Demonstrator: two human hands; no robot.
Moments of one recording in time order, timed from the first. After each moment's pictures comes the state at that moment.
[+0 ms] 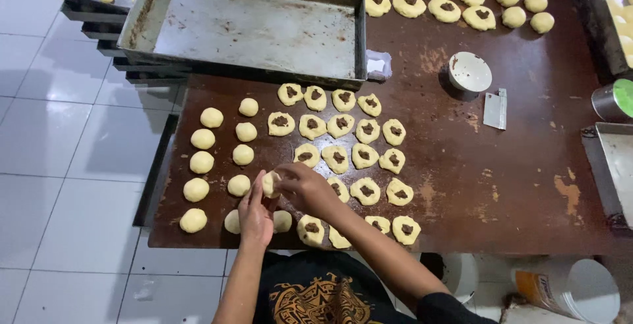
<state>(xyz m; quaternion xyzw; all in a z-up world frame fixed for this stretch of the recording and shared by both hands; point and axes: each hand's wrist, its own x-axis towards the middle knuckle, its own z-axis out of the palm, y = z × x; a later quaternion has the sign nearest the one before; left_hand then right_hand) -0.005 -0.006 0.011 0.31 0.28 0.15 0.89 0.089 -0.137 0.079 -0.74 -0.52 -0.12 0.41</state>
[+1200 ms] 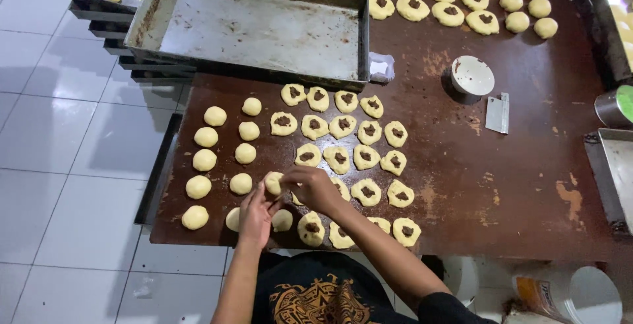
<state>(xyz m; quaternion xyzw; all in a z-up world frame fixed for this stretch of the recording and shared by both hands) -0.014 0.009 -0.033 0.32 0.28 0.09 0.90 0.104 -0.139 0.037 -0.75 -0.47 0.00 0.47</state>
